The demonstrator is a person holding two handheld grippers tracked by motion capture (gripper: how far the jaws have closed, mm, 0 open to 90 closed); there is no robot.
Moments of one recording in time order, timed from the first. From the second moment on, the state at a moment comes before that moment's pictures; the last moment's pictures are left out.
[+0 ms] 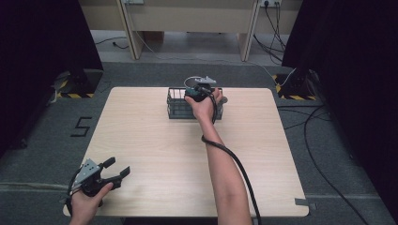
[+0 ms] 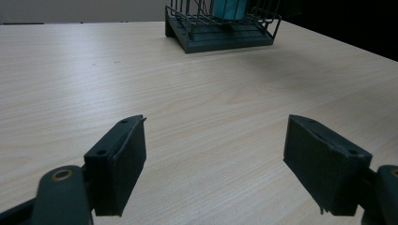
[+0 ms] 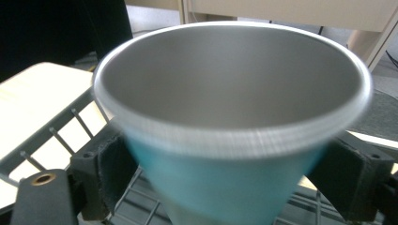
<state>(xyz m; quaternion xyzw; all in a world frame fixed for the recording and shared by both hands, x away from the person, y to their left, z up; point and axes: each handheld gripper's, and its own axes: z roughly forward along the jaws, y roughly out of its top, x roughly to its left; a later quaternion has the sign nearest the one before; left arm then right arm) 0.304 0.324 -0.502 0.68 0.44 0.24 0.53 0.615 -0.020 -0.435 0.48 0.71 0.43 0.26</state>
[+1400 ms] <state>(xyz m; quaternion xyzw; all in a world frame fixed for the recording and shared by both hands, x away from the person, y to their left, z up) 0.304 0.322 -0.502 0.68 0.44 0.24 0.53 0.556 -0.049 -0.421 0.46 0.71 0.45 0.27</state>
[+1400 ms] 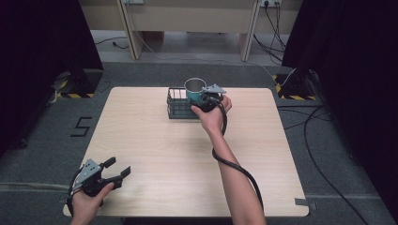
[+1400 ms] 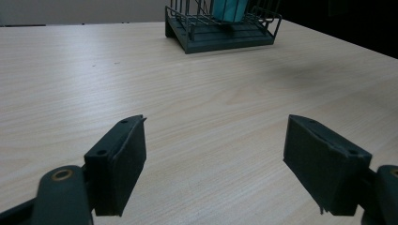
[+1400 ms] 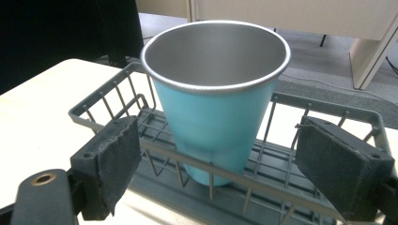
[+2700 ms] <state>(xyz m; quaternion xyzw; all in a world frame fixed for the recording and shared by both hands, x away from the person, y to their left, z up) 0.303 0.320 -0.503 0.68 0.45 0.25 0.52 0.437 -0.137 -0.442 0.44 0.74 0.45 0.25</state>
